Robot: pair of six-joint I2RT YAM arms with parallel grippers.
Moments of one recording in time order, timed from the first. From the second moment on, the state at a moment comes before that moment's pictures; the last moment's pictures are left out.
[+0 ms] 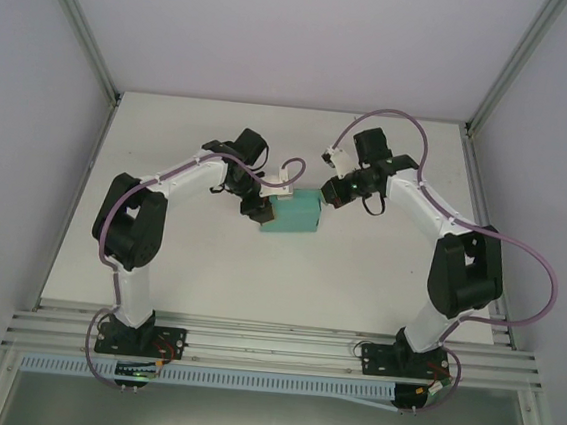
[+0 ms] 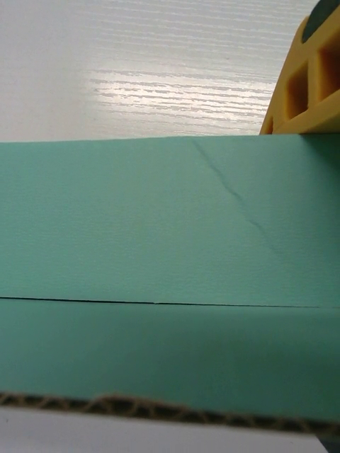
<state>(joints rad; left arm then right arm) -0.51 1.91 1.45 -0.80 0.48 0.83 0.40 1.68 1.34 -0.73 -0.45 -0.18</state>
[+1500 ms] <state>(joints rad) -0.49 1.97 1.51 -0.80 0.38 0.70 0.61 1.49 0.75 0.16 -0.05 0.36</state>
